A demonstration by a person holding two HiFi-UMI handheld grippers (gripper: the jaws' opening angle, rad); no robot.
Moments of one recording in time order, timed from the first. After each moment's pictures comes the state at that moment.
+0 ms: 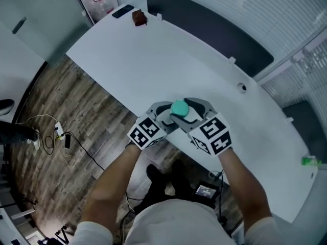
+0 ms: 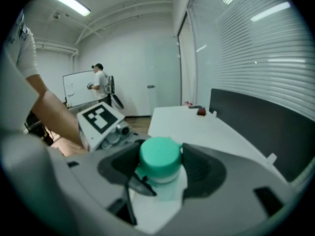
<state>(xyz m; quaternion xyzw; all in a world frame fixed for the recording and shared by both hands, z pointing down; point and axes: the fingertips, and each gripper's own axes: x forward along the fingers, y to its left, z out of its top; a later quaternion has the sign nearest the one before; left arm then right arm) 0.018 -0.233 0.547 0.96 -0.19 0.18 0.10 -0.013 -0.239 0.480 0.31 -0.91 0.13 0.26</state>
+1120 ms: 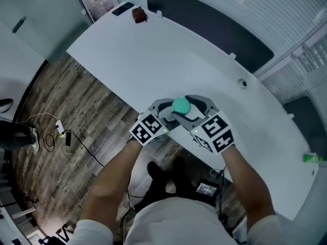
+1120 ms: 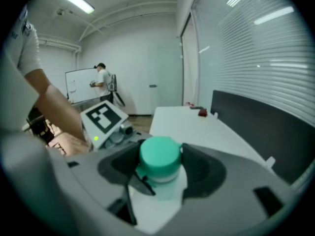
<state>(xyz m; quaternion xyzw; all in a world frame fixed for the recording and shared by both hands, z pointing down) 0.022 -0.223 0.552 0.96 -0.18 0.20 0.08 -0.011 -0.226 0.477 0.30 -0.91 0.11 0.27</state>
